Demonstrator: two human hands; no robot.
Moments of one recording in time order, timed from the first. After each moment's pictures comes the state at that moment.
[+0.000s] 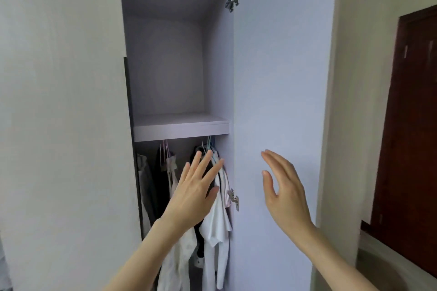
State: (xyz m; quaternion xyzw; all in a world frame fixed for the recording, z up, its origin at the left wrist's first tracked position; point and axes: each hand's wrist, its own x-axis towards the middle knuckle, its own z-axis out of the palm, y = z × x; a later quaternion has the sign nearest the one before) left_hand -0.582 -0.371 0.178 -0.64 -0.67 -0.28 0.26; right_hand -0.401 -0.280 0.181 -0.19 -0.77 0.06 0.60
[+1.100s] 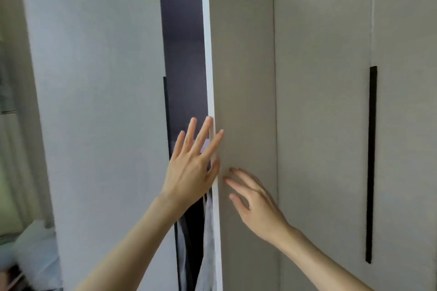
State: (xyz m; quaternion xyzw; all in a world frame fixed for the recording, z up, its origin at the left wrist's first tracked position) left_hand -0.644 -0.398 0.254 -0.53 -0.66 -0.19 0.50; right_hand -0.508 -0.289 0.191 -0.06 -0.89 0.12 0.43
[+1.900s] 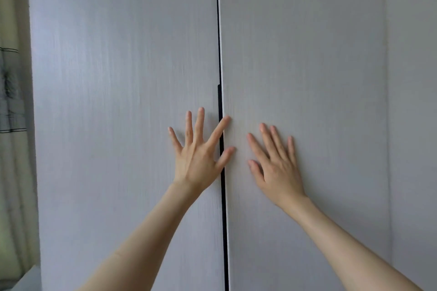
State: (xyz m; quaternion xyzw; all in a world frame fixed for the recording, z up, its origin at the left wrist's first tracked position) left_hand -0.903 -0.331 0.322 -0.43 -0.71 -0.25 0.50; right_hand -0.788 -0.182 0.285 -0.13 -0.78 -0.20 0.57
